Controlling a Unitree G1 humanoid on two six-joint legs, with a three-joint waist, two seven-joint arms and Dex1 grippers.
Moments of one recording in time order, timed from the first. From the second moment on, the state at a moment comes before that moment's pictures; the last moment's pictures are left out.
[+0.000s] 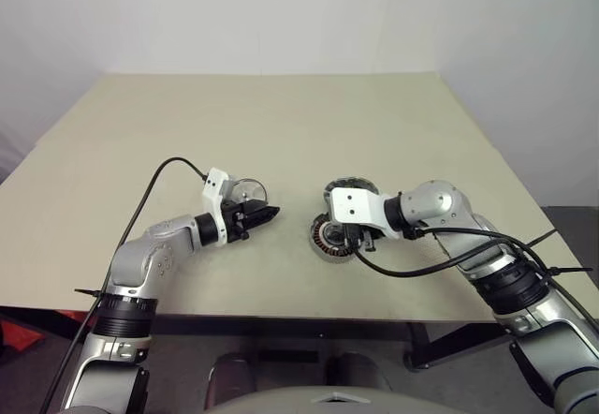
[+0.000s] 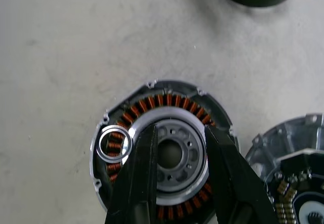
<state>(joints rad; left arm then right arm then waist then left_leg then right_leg) -0.31 0.37 0.02 -0.04 -0.56 0.78 -0.71 -0.51 -0.68 0.41 -0.11 -0.10 0.32 1.18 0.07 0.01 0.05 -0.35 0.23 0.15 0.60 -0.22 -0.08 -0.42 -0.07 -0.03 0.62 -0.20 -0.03</state>
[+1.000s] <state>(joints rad) -0.31 0.37 0.01 0.02 -0.54 0.75 -0.72 -0.54 -0.62 0.43 -0.11 -0.08 0.36 1.15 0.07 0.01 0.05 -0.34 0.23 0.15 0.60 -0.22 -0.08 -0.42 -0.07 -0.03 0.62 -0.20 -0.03</state>
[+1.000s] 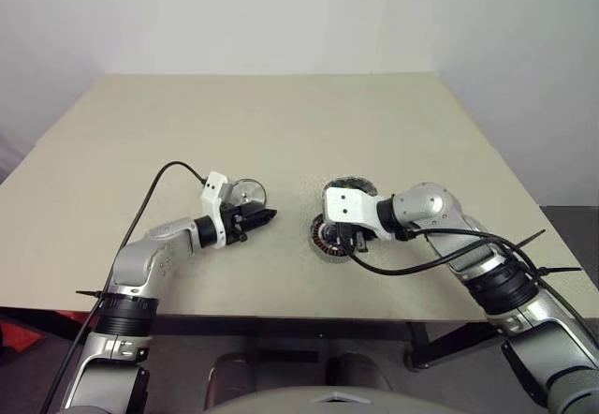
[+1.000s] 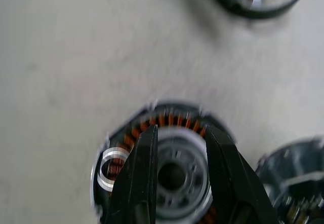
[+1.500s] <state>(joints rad) -0.31 0.37 0.01 0.04 -0.54 0.74 -0.73 -0.50 -0.66 0.44 -0.21 -0.04 0.46 1.17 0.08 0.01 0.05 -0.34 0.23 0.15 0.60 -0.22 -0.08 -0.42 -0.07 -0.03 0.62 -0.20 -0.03</state>
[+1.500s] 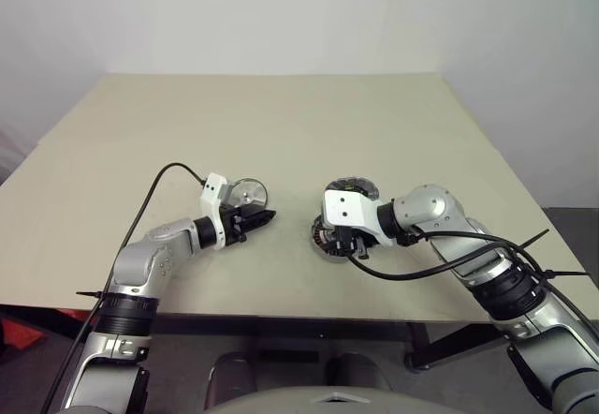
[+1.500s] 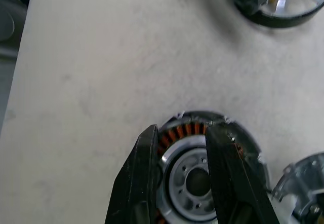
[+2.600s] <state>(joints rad) -0.31 0.36 0.00 0.09 -0.51 0.71 -0.75 -0.49 -0.70 0.43 -0.17 -0.06 0.44 1.15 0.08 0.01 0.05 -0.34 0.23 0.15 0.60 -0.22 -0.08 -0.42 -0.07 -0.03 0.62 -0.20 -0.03</state>
